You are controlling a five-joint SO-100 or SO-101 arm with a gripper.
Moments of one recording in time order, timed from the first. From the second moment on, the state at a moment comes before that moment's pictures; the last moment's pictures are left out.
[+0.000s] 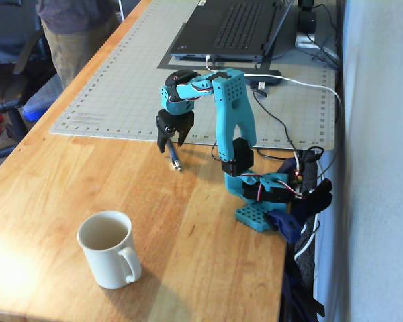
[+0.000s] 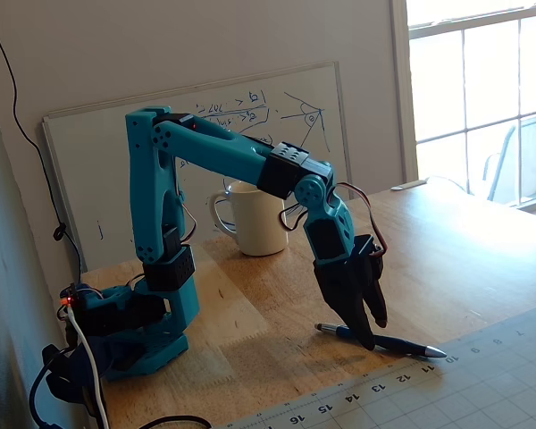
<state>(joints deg) 41.8 83.5 112.7 45.4 -84.7</state>
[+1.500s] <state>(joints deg) 1.9 116.3 112.7 44.9 -84.7</state>
